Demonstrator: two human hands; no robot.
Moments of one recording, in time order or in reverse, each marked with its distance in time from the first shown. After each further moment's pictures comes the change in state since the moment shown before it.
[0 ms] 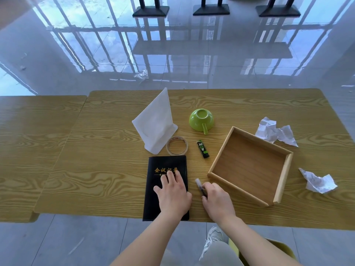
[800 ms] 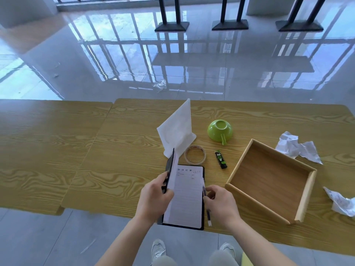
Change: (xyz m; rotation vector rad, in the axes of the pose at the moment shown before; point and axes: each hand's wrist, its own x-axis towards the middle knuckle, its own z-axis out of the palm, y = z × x) left_hand -0.028 -0.100 -0.076 -0.743 0.170 0.073; right_hand 0.014 -0.048 -0.012 0.388 -0.080 0.136
